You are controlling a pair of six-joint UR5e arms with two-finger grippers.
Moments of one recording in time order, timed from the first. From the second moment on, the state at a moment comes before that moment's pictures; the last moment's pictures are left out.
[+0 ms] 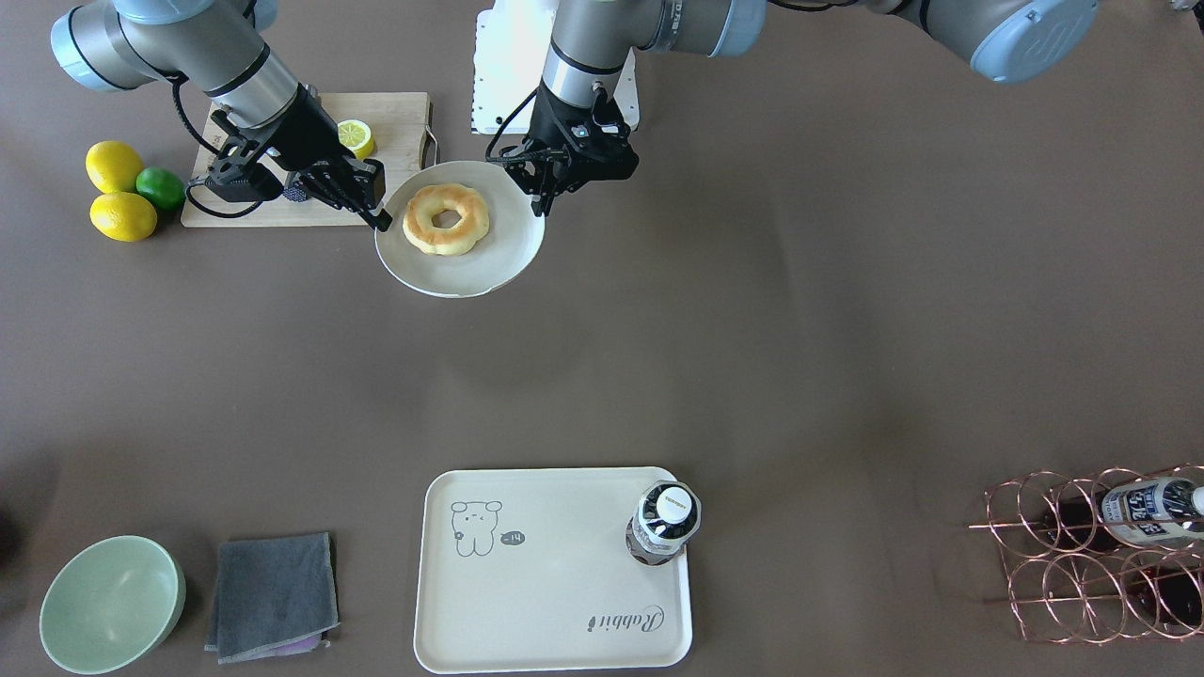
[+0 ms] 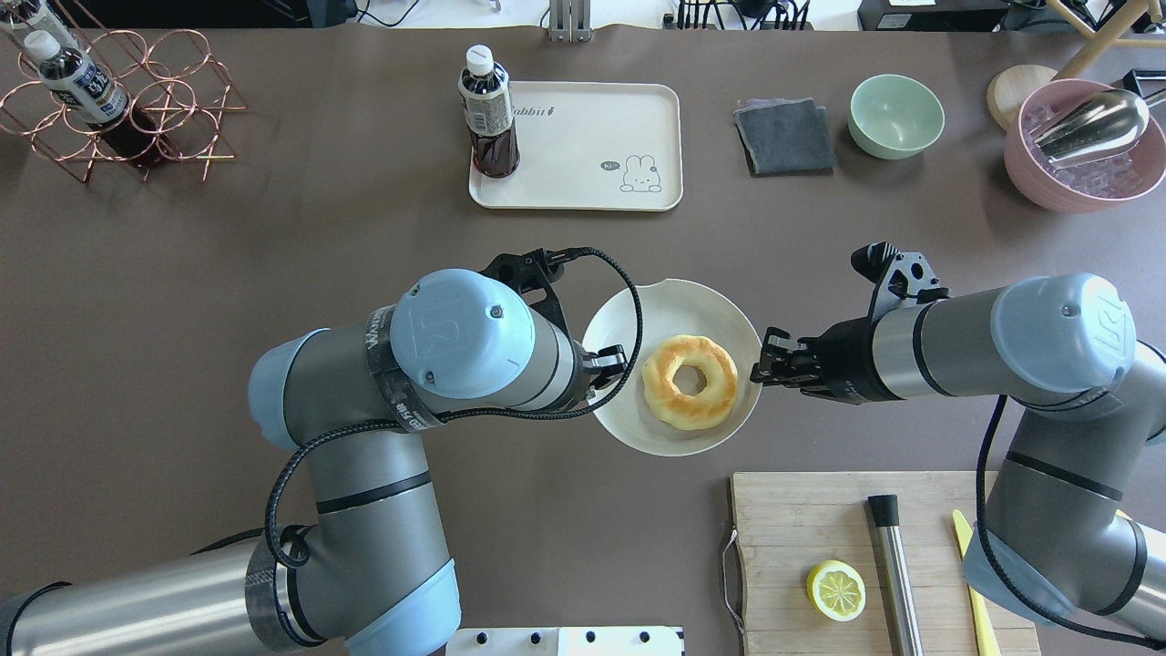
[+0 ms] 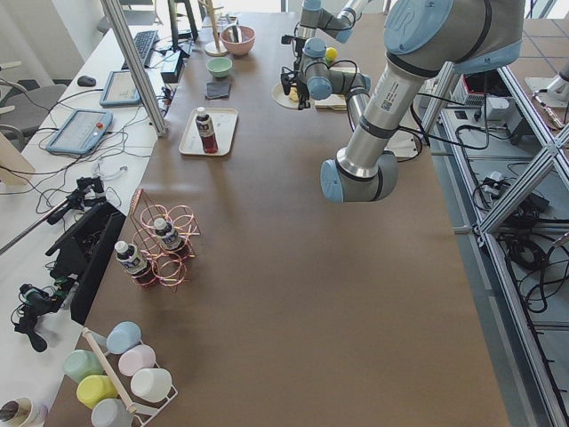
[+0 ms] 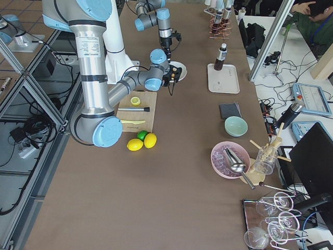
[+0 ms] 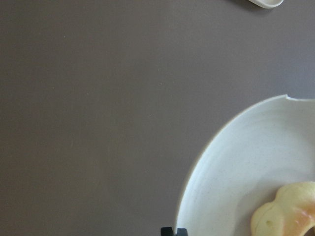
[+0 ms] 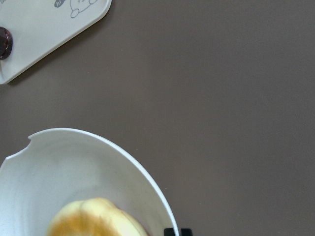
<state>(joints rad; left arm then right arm) -0.39 -2.32 -1.78 -1.68 -1.75 -1.63 0.56 -1.46 2.01 -0.96 1.90 1.68</state>
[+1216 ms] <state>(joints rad) -0.61 -2.13 -1.92 -1.69 -1.98 -1.13 0.64 -1.43 1.97 -0.96 1.92 1.77</state>
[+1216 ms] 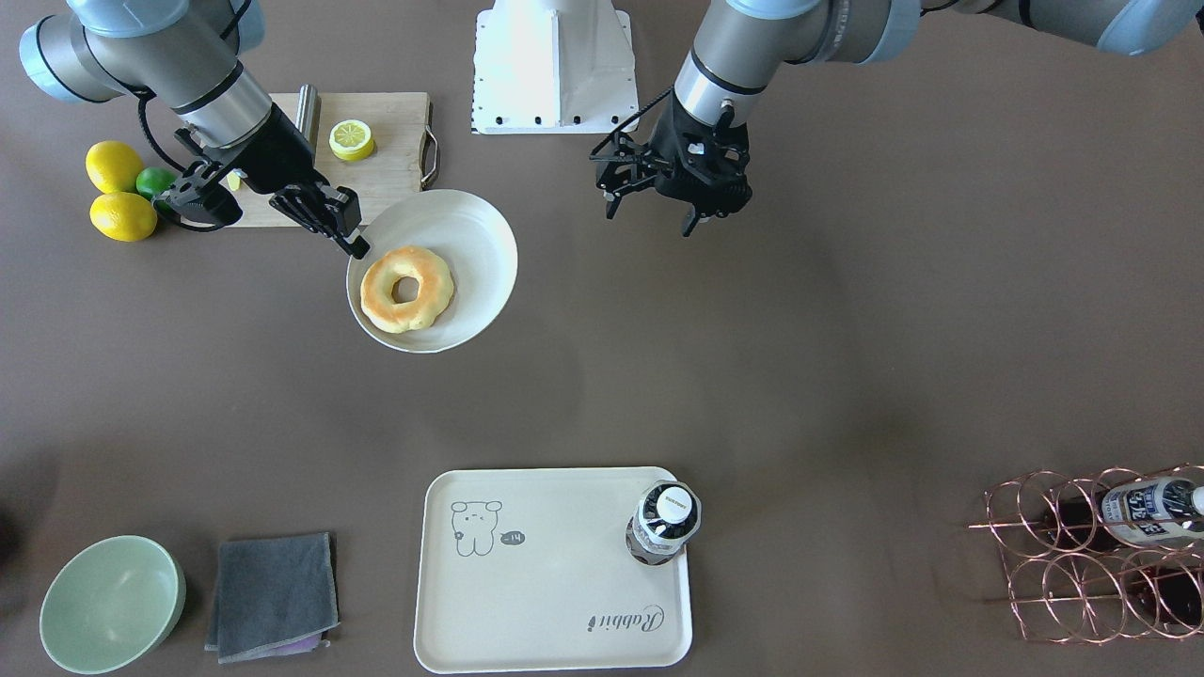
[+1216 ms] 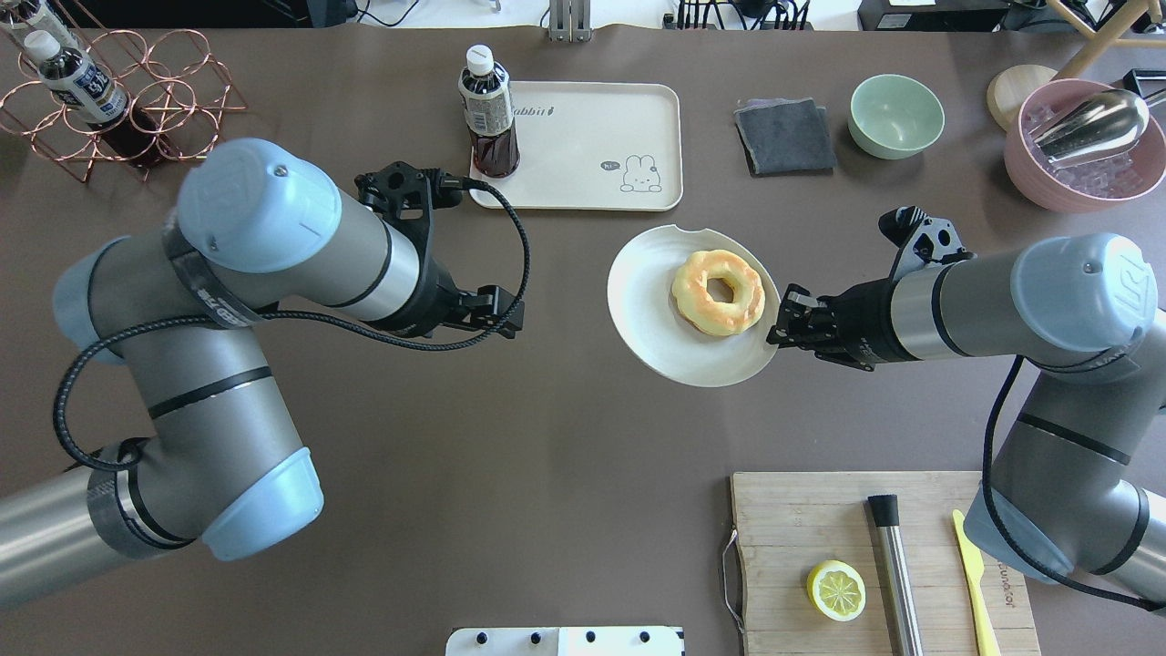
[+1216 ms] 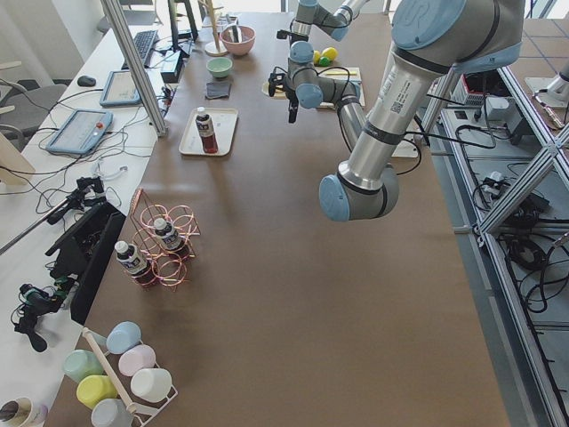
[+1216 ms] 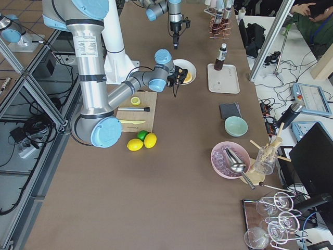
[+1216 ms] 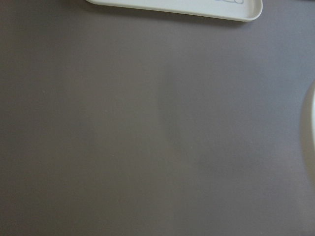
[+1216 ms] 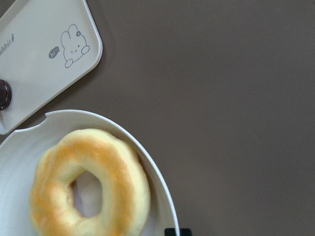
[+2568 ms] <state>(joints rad) -0.96 -1.75 -1.97 -1.78 -2.24 -0.61 0.77 -0.66 1.14 -1.24 1.83 2.02</state>
